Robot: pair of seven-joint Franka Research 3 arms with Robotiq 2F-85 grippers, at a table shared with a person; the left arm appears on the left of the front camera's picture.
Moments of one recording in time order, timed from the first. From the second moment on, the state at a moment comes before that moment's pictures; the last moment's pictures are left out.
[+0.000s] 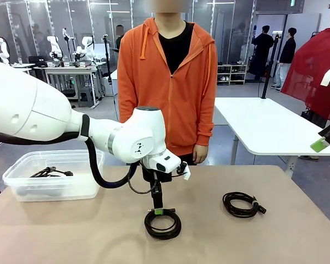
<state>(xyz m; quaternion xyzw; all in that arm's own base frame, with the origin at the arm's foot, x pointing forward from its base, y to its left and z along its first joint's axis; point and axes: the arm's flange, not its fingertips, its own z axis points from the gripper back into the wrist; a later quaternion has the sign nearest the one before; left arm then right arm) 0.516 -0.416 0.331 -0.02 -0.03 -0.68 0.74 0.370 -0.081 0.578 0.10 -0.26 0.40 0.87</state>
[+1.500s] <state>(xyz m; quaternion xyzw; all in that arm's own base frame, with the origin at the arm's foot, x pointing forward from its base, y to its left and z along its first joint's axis) 0.528 -0.430 0.310 -0.02 -0.02 -0.69 0.72 0.370 -0.081 0.578 0.10 -0.26 0.40 0.87</state>
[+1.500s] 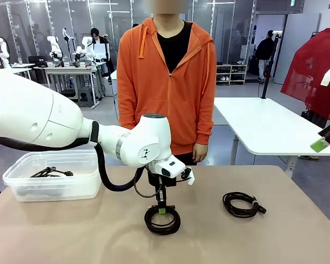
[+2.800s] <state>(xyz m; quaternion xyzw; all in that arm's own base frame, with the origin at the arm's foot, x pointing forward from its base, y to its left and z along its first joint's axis) 0.507 -0.409 0.464 -0.01 -0.01 -0.71 0.70 0.370 -0.081 0.578 0.10 -0.26 0.39 0.87</state>
